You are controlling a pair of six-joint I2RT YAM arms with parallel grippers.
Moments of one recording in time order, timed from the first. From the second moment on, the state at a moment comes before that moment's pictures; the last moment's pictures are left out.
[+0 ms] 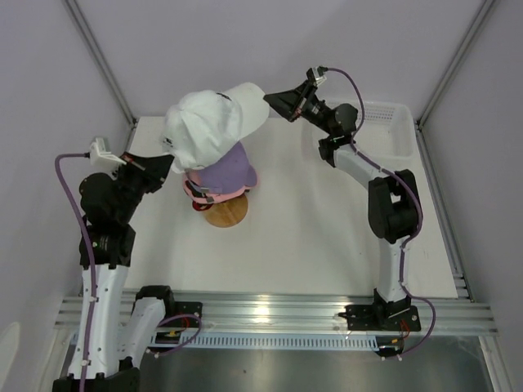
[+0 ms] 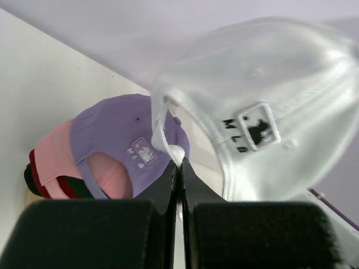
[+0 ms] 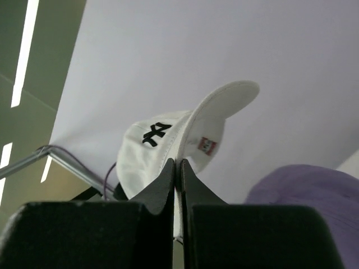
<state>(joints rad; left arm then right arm) 0.05 0.70 0.92 -0.26 0.26 -0.81 0.39 2.06 1.65 1.12 -0.76 1.66</state>
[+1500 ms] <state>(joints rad) -0.12 0.88 0.87 -0.53 0.00 -0.64 0.36 2.37 1.35 1.23 -0.85 1.58</state>
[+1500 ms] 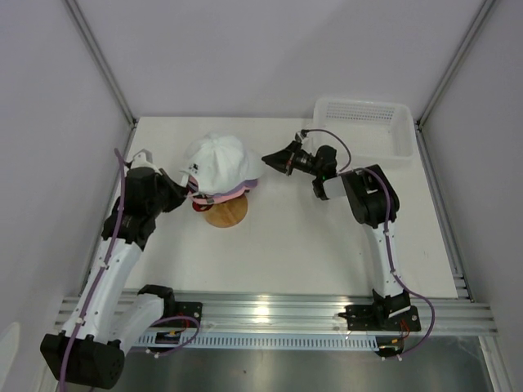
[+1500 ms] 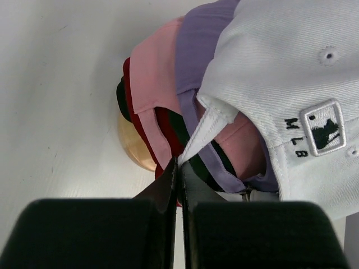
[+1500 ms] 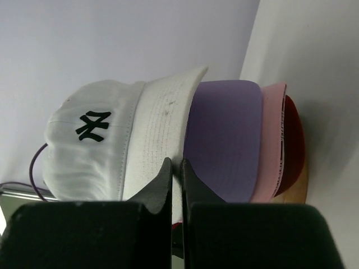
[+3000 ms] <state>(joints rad) -0.04 0.97 1.04 -0.50 -0.04 -0.54 0.37 2.20 1.33 0.97 -0.87 1.32</state>
